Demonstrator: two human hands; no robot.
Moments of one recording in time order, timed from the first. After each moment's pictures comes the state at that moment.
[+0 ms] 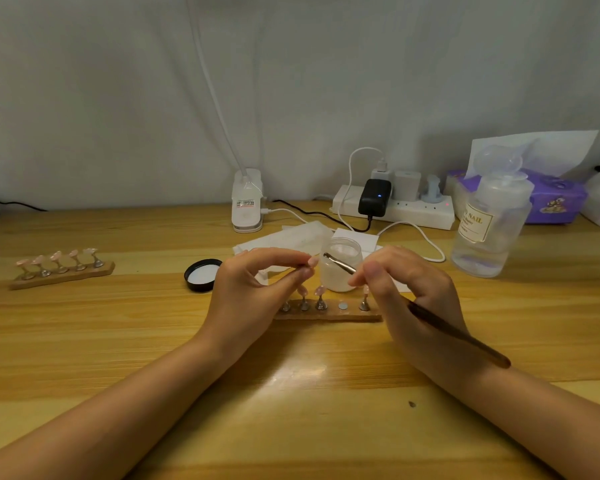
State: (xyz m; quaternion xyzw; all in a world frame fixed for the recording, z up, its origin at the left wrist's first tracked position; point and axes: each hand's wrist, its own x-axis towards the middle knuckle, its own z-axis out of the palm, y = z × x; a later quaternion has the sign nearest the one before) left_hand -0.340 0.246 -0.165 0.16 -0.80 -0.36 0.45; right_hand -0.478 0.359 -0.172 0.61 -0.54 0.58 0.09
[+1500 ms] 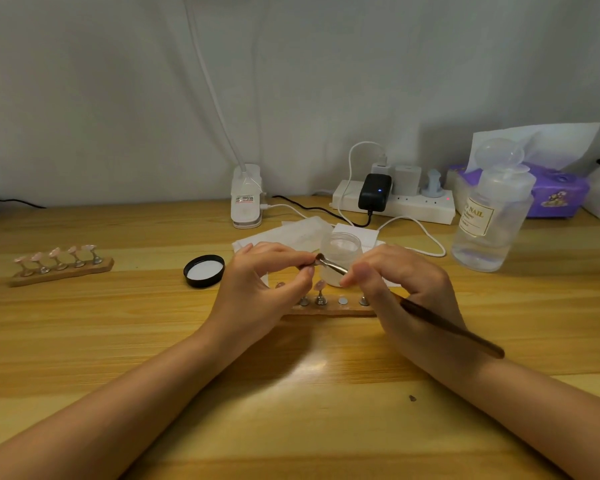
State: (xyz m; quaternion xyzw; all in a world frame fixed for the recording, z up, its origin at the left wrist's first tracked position) left_hand -0.341 0.250 -0.161 0.16 -0.83 -0.34 0.42; right_hand -0.478 0.358 -0.174 0.63 -0.54 0.55 0.11
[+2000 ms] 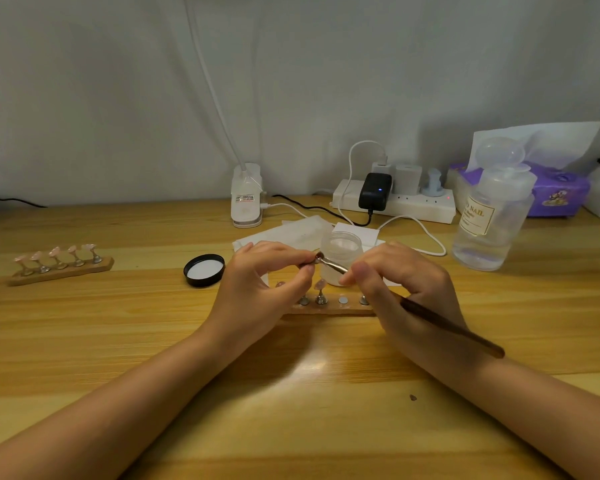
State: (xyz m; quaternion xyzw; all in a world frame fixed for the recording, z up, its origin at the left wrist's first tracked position) left_hand -0.341 0.249 -0.163 0.16 -0.83 -0.33 0.42; right_hand -0.478 0.356 -0.174 0.64 -0.53 0.55 0.13
